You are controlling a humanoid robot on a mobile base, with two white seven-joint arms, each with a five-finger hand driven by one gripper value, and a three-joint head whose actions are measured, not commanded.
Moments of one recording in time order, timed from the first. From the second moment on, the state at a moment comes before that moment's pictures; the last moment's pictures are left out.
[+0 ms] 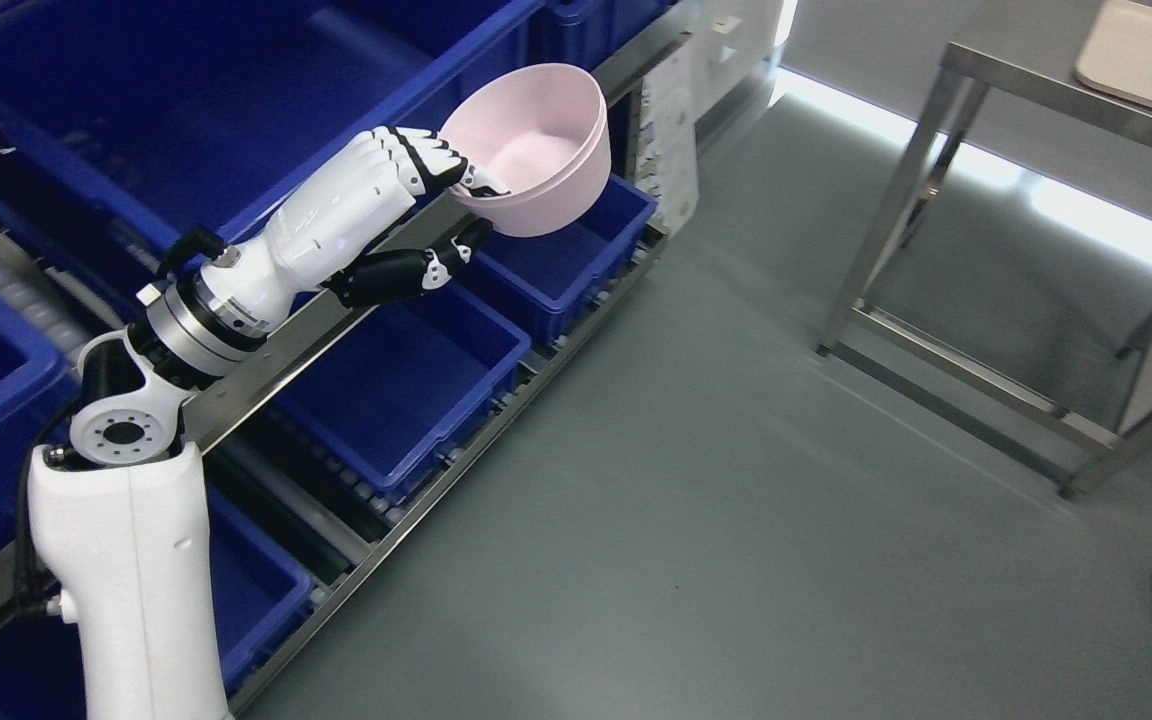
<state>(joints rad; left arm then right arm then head) -0.61 0.00 0.23 -1.63 -0.38 -0.79 -0.82 0.00 0.00 0.00 0.00 0.00 0.03 0.01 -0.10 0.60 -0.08</state>
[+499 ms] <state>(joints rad) -0.68 0.04 0.24 -1.63 -0.43 -0.79 -0.83 0.00 0.00 0.00 0.00 0.03 0.03 0.01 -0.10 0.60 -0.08</state>
